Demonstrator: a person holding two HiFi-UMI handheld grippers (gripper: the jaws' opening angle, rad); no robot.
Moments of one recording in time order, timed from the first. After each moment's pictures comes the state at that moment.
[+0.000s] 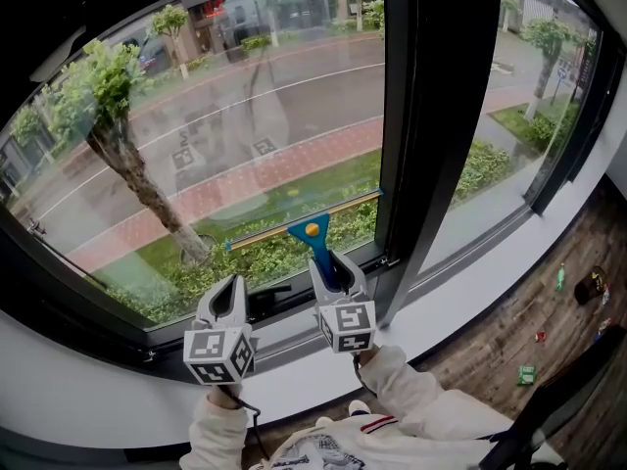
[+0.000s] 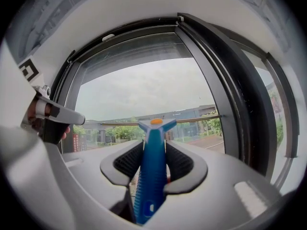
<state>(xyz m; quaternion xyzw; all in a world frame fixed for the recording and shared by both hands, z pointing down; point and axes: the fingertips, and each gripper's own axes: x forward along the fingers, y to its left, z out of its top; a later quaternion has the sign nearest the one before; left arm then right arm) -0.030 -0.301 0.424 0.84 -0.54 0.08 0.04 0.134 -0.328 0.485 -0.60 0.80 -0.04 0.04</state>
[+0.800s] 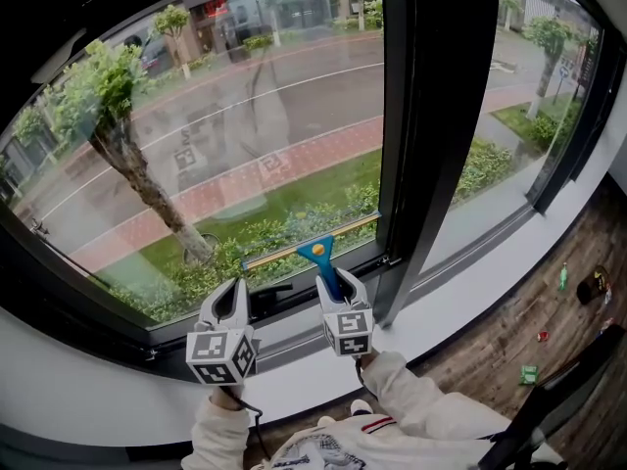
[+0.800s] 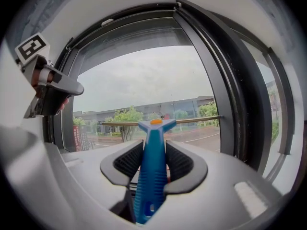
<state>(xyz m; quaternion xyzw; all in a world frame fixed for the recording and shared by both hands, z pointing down) -0.032 -0.296 0.432 0.84 -0.54 0.09 0.05 0.135 -0.323 0.563 -0.60 0.79 -0.08 -0.02</state>
